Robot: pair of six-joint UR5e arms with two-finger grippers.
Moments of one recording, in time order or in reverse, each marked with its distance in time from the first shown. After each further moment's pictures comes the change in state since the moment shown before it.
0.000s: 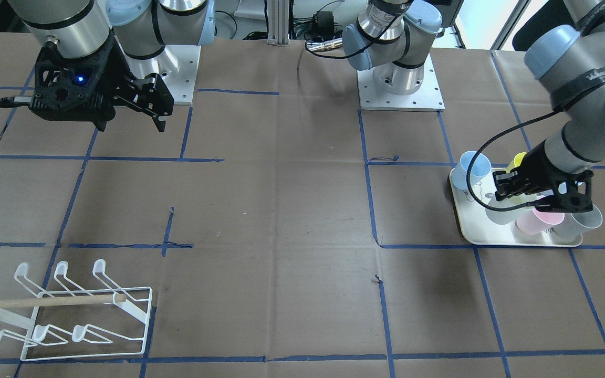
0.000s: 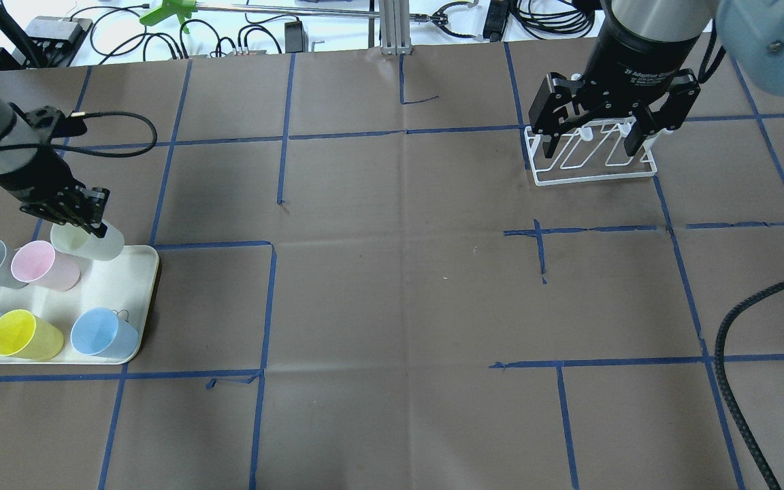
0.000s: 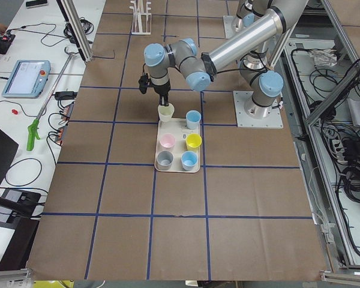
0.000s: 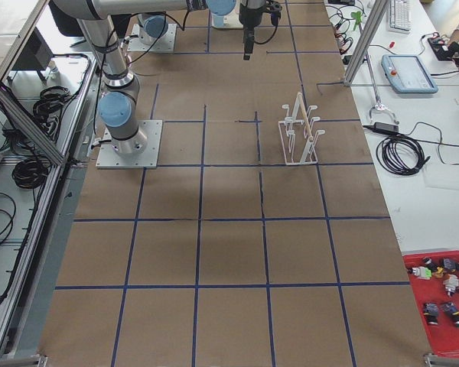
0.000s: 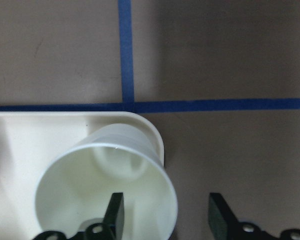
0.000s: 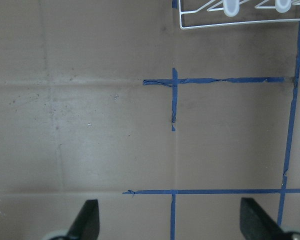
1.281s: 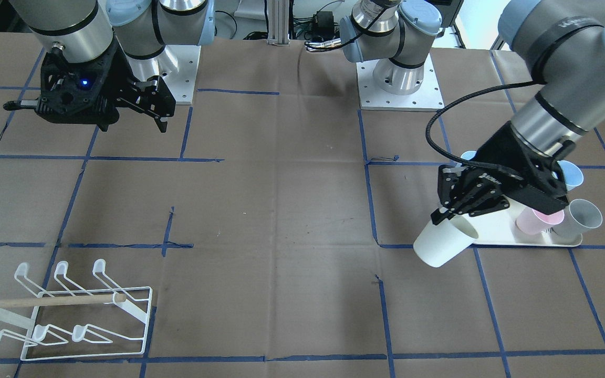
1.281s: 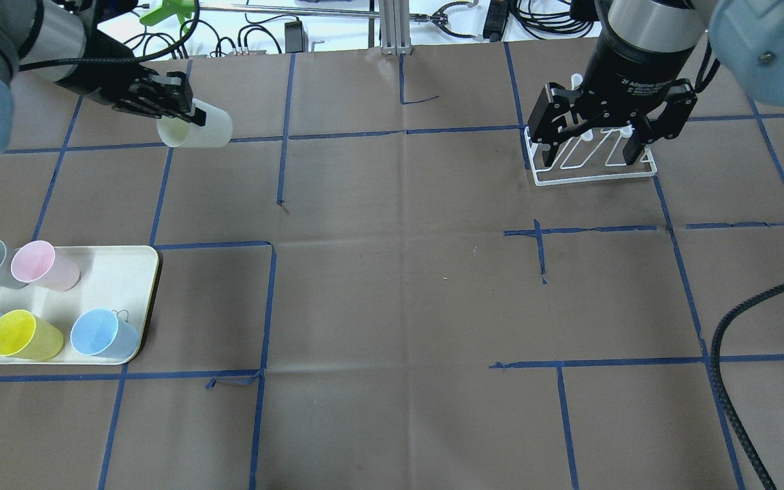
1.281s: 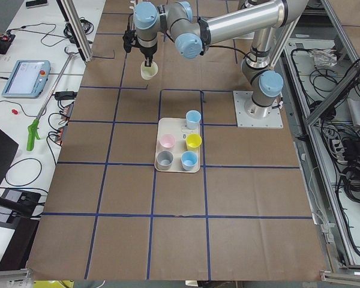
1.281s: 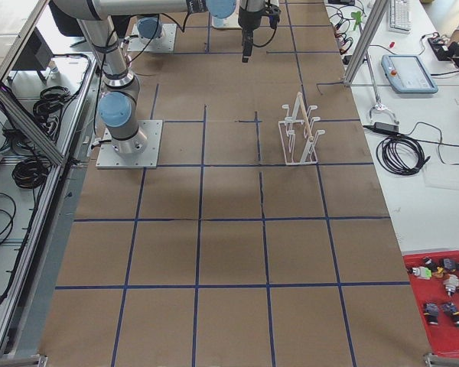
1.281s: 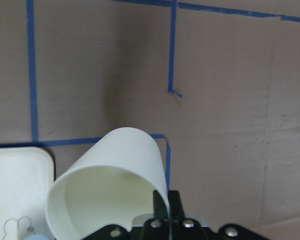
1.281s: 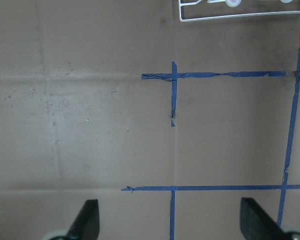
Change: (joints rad) left arm -0.217 0.023 0.040 0.268 -0.498 -0.103; right arm 0.001 -0.004 0.021 0.000 -0.002 0.001
